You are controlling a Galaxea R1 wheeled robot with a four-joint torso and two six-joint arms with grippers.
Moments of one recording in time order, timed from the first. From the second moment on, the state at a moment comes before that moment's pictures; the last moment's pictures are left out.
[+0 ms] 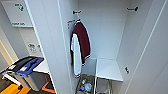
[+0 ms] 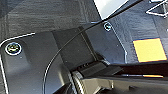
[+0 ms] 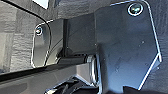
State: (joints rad) left arm 1.44 2.95 -2.50 1.12 -0.08 -0.80; right arm -1.55 3.08 -2.71 -0.15 0.16 0.21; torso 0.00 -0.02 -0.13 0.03
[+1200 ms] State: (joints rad) left arm 1.48 2.64 -2.22 0.94 -0.23 -0.81; right arm -1.54 2.81 -2.37 -0.15 0.18 0.26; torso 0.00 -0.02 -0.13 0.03
